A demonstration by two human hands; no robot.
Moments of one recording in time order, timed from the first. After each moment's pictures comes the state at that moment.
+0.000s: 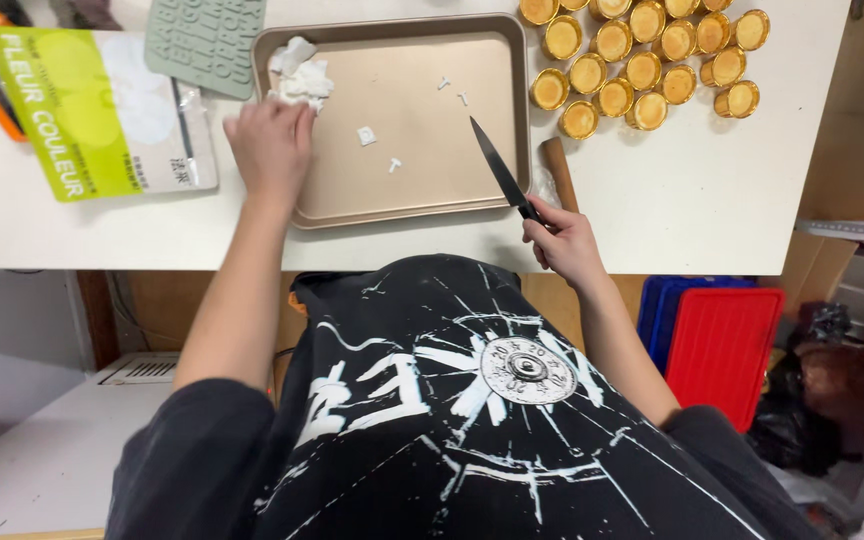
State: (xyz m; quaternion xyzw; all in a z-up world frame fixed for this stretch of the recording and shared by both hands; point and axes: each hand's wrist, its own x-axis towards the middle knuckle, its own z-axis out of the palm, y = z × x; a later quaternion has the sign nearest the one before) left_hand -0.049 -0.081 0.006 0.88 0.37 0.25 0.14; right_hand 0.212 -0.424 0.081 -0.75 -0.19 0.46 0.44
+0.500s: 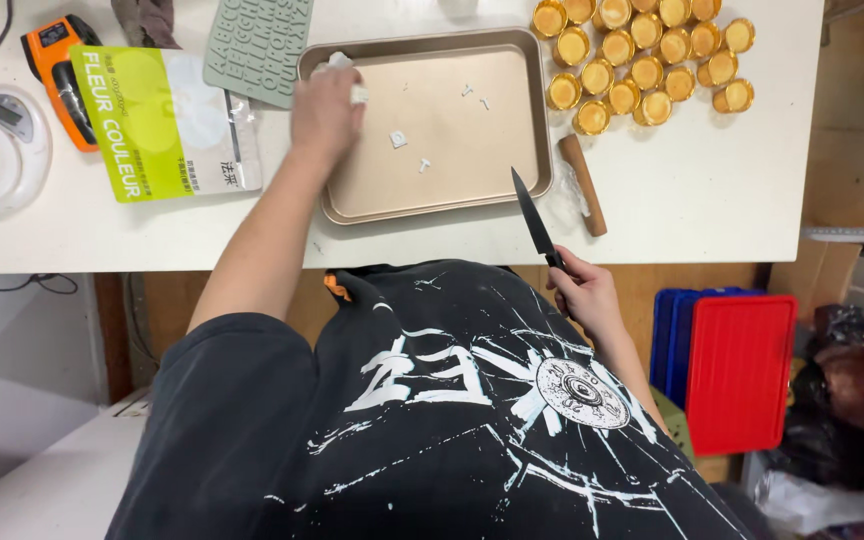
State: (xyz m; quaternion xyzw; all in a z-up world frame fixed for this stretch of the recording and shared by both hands) left_hand -0.024 -0.038 -0.009 0.93 0.26 0.19 0.14; right_hand 0.124 -0.486 0.097 -0.78 -0.11 0.41 0.46
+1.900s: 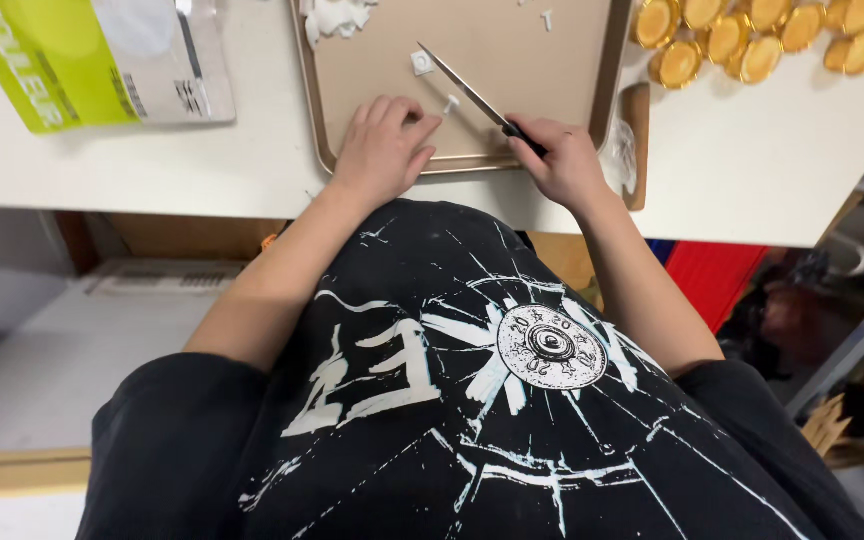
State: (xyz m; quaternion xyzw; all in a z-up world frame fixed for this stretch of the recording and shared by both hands) left_hand -0.059 -0.142 -0.013 0.91 0.18 0.16 0.34; right_hand 0.183 -0.309 0.050 -0.74 -0.56 0.29 0.23
